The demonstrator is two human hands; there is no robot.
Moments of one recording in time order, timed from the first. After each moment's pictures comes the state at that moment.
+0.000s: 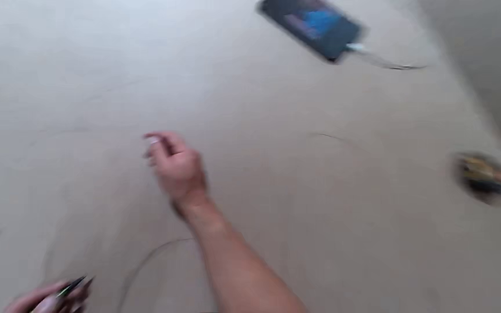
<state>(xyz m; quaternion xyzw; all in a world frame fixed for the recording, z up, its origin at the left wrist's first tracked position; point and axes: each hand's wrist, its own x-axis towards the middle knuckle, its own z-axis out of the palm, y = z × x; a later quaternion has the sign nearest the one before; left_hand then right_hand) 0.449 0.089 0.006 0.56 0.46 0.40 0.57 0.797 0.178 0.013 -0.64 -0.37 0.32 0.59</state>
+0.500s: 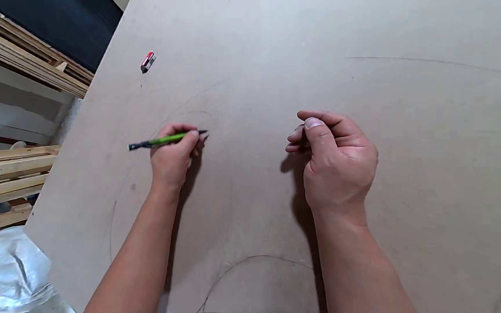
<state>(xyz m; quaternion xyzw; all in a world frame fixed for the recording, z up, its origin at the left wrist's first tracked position) 0.587 0.288 0.015 0.58 0.52 0.43 0.46 0.811 0.189 0.016 -0.60 -0.29 0.32 0.67</state>
